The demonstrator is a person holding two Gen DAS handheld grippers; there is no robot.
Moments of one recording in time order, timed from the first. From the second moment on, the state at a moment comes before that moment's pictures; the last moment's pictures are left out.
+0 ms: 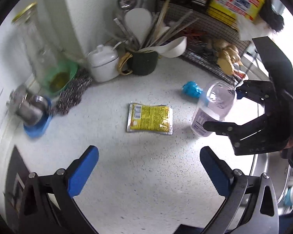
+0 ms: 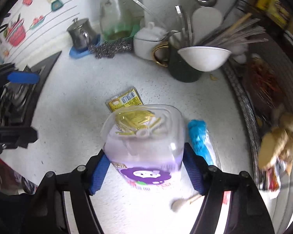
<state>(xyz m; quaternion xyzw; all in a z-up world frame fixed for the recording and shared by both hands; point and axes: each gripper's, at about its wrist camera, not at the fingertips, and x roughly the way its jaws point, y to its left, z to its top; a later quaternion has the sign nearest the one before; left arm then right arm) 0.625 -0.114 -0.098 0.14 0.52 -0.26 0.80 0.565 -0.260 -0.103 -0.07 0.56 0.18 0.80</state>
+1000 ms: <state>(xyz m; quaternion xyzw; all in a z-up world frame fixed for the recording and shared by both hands) 0.708 -0.194 -0.220 0.46 0.44 -0.52 0.58 0.549 -0.281 -0.142 0.20 0.69 0.02 0.70</state>
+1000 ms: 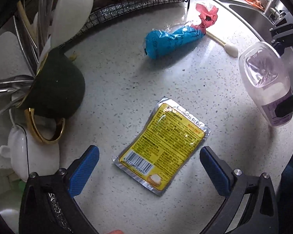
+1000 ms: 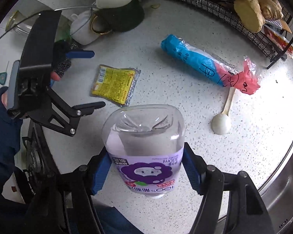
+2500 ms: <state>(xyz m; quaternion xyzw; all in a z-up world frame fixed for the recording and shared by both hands) 0.651 -0.191 -0.160 0.41 0.45 -0.54 0.58 0.537 -0.265 -0.144 0.17 0.69 0.03 0.70</state>
